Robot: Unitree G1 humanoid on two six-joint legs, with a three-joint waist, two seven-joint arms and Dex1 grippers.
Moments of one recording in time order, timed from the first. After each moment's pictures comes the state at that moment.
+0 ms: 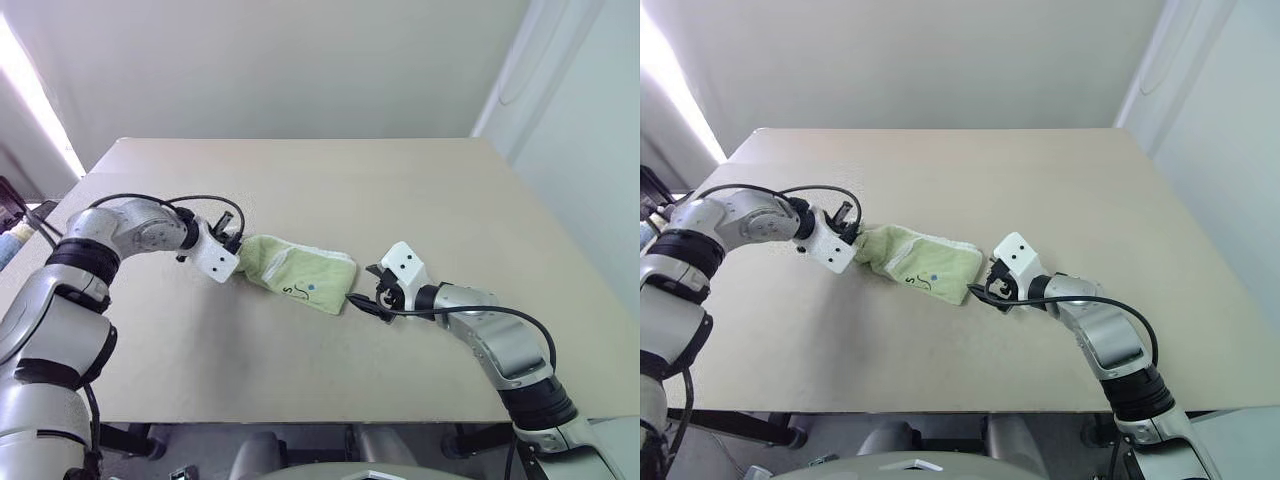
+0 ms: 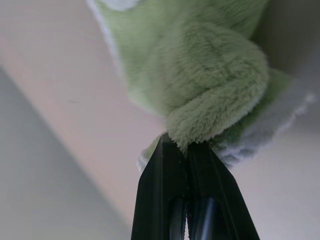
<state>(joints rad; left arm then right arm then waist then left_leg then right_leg) -1.12 0.80 -0.73 0.99 0.97 -0.95 -0.37 -0.27 -0.48 0.21 -0.23 0.22 0.68 0.64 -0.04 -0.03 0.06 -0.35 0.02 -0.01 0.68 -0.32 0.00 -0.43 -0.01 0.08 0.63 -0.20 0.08</state>
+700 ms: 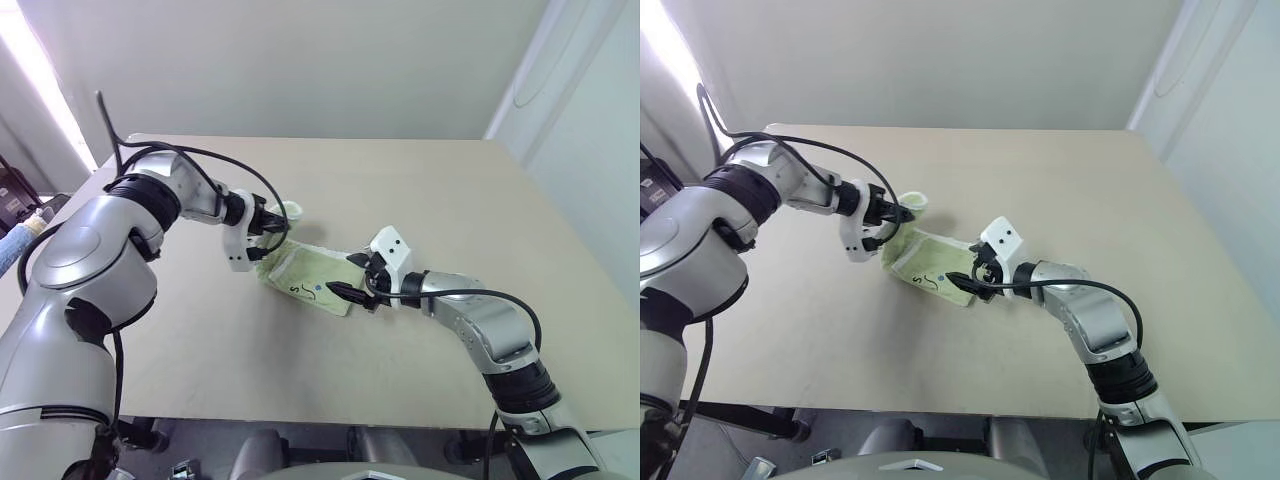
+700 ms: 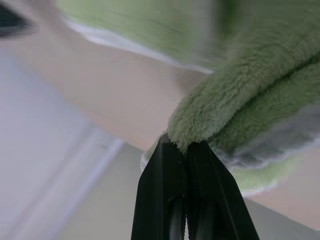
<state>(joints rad) -1.43 0.58 -1.24 1.03 1.57 -0.98 0.65 -0.34 -0.41 0.20 -0.22 0.31 0.75 0.64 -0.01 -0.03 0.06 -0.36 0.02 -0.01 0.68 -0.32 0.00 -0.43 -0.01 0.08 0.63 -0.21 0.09</state>
